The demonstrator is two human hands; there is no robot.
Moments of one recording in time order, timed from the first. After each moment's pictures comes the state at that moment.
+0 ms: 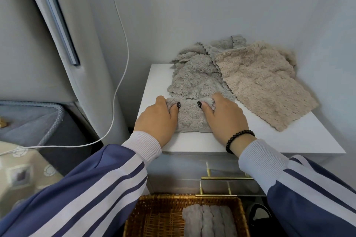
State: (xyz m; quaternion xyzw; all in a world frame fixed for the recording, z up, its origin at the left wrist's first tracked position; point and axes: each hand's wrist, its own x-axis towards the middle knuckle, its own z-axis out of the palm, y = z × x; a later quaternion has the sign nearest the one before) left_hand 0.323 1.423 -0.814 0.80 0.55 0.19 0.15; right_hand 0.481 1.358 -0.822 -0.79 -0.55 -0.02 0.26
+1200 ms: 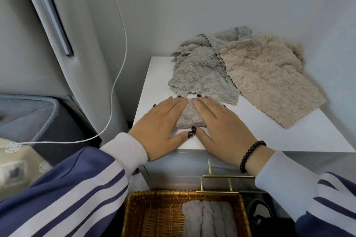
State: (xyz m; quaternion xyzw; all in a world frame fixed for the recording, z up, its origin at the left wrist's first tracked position) left_hand 0.294 1.423 -0.831 0.95 0.28 0.11 0.10; right_hand 0.471 1.334 -0.836 -0.67 -0.73 -0.03 0.14
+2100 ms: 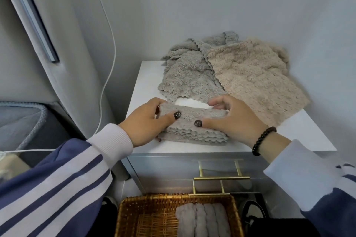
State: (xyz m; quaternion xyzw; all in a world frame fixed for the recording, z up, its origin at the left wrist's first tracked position) left_hand 0.305 1.428 -0.799 0.78 0.42 0.15 0.44; right_hand 0.503 1.328 -0.794 -0.75 -0.47 0.29 0.36
